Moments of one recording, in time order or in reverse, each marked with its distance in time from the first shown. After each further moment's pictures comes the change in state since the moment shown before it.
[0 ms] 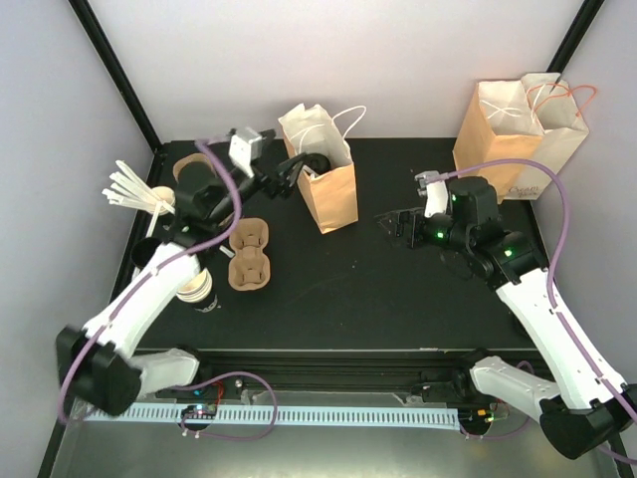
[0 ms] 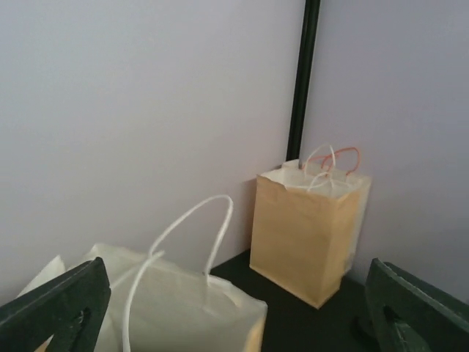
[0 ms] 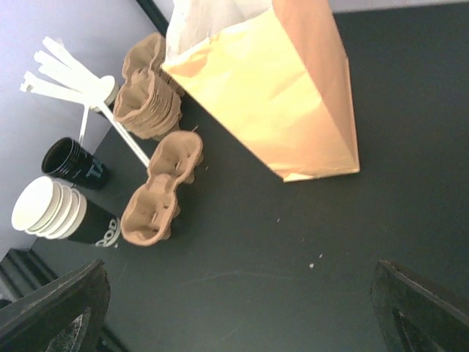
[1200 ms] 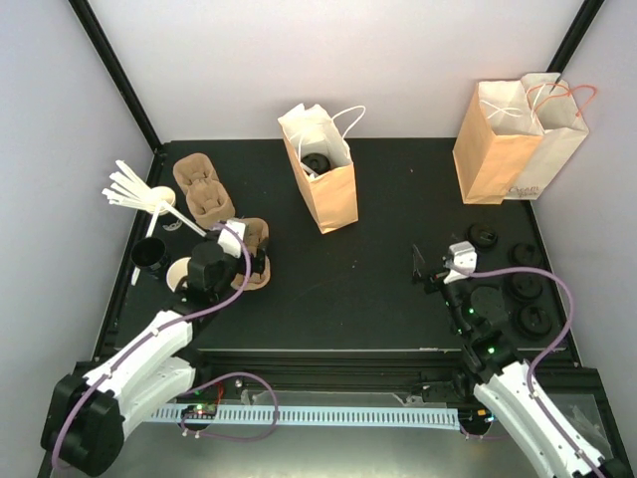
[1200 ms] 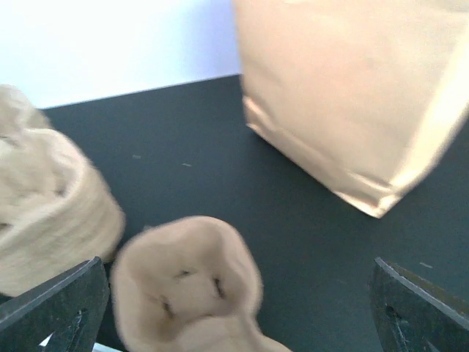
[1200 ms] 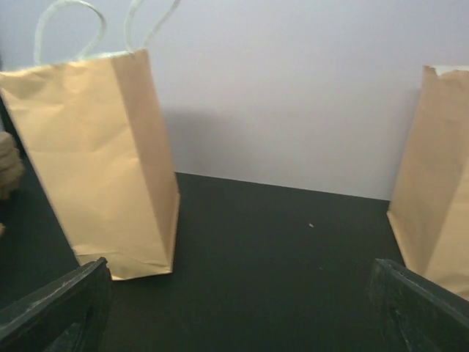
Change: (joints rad) left arm 0.004 -0.440 -0.703 -0.246 -0.467 0.098; right arm 0.000 -0.735 -1.029 0.907 0.449 -0.326
